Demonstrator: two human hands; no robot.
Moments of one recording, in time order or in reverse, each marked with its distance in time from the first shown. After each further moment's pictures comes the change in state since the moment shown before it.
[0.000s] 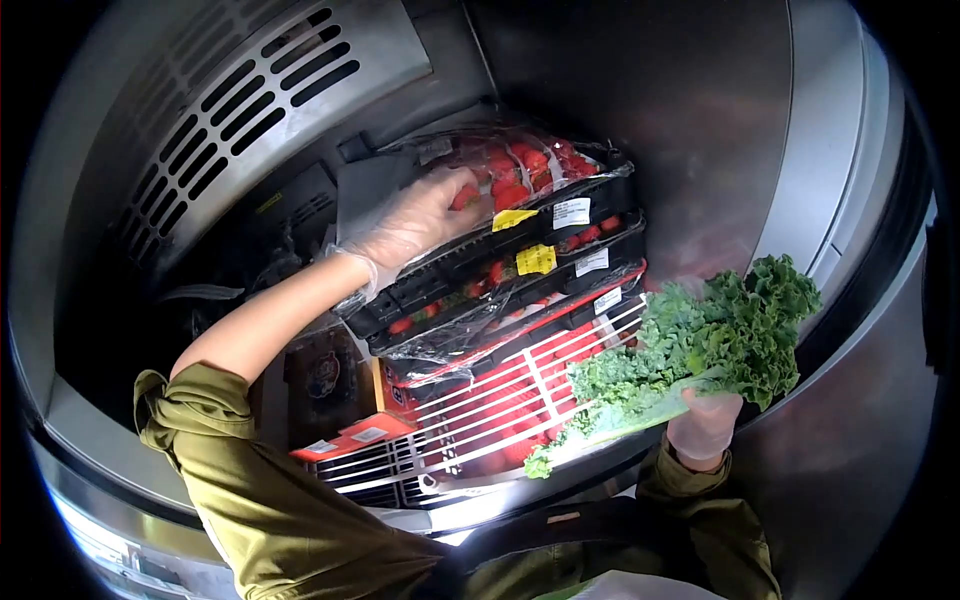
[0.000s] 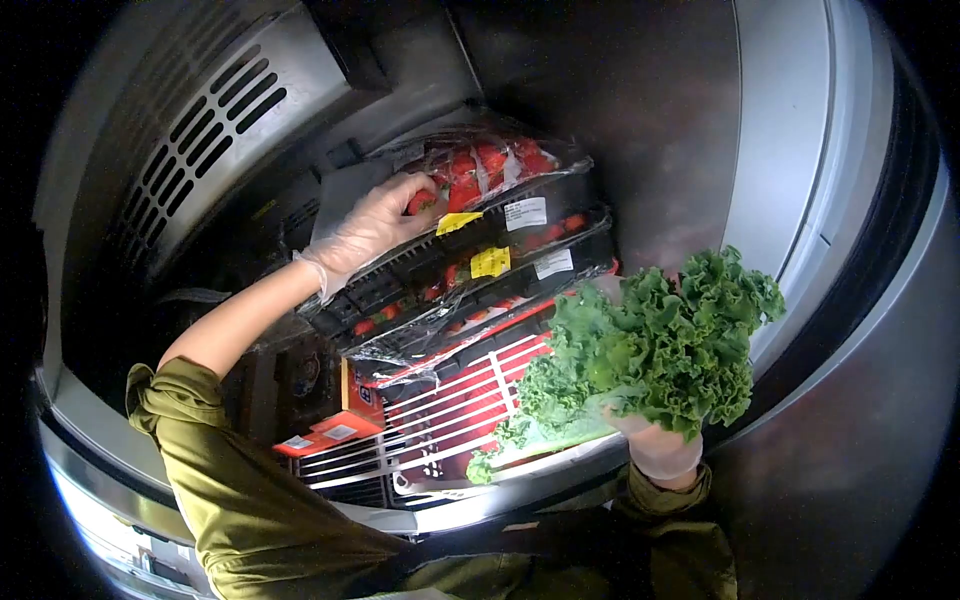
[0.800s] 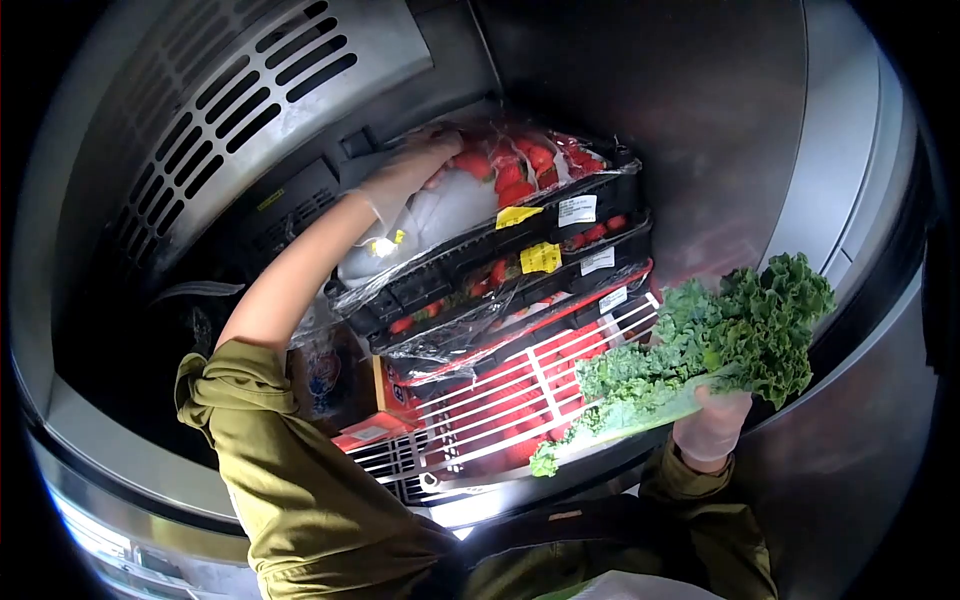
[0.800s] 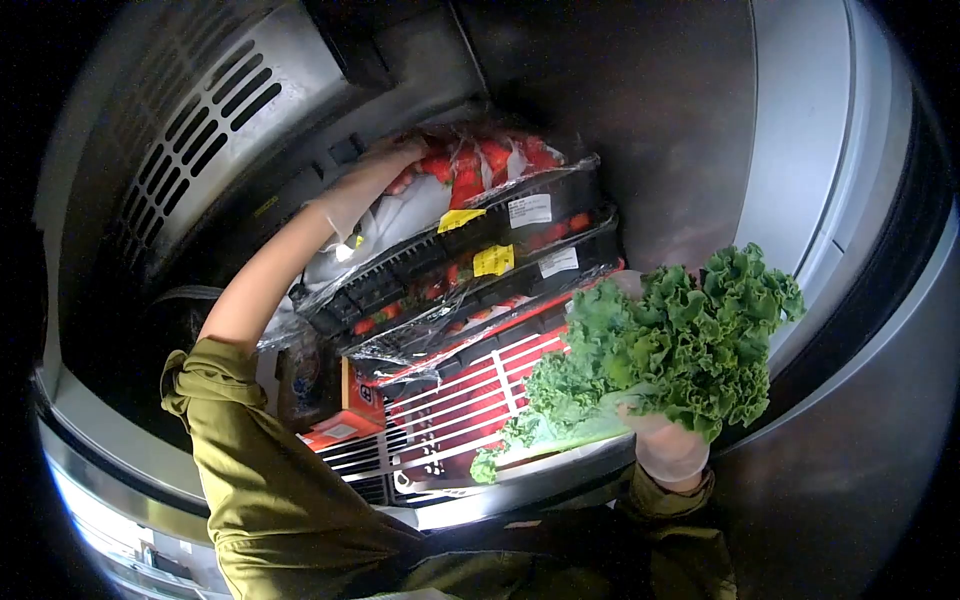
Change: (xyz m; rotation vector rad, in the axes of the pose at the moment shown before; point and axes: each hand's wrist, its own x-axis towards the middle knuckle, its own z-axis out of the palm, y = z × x) left_hand 0.049 -0.045 -0.010 -0.603 0.053 -0.526; right_hand -0.003 0.002 -0.004 0.002 0.007 -0.004
